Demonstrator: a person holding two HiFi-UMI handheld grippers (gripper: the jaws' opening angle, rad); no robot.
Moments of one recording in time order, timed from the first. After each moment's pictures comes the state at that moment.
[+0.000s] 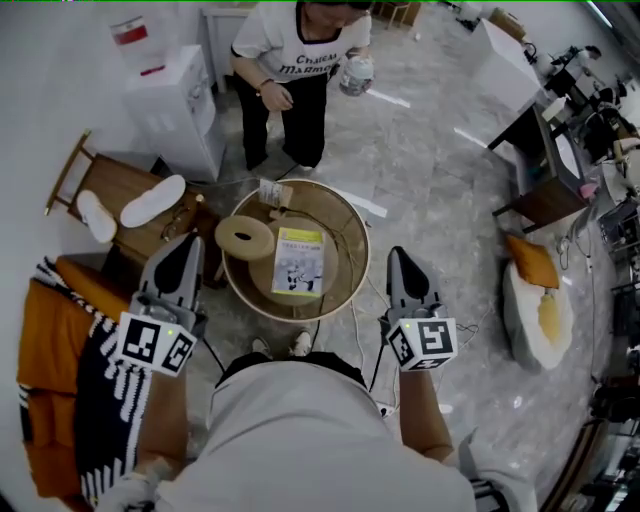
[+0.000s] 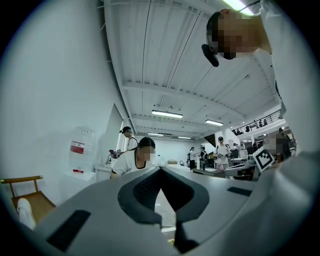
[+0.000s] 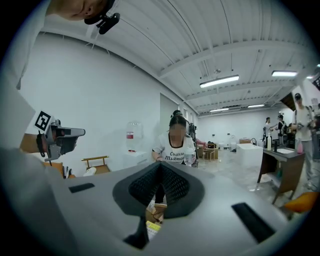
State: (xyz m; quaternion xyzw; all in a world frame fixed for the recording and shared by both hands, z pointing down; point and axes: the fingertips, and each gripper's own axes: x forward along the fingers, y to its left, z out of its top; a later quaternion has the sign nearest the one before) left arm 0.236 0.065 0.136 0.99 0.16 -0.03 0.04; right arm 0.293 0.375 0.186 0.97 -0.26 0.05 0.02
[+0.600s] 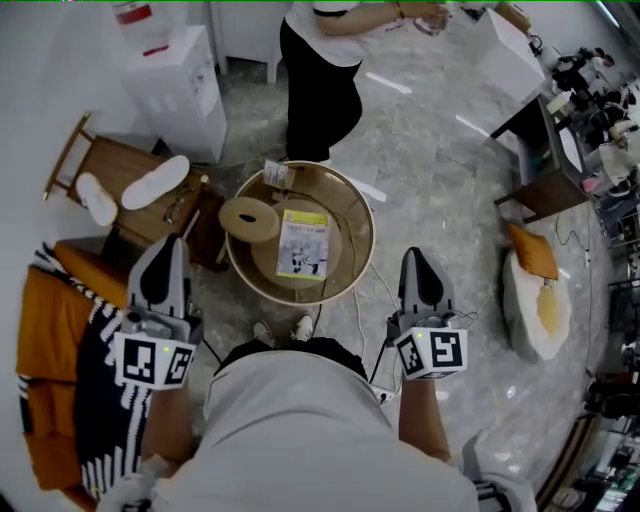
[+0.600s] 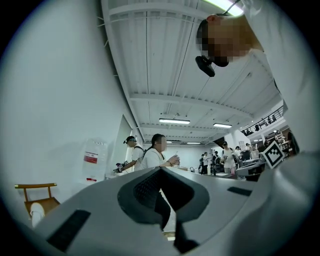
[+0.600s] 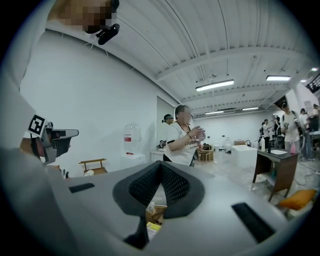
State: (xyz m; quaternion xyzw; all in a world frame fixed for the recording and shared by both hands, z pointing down) left arm 0.196 0.033 0.118 0.99 0.10 -0.07 0.03; right arm 0.260 0.371 0.166 0.97 -0.23 0.05 0.01
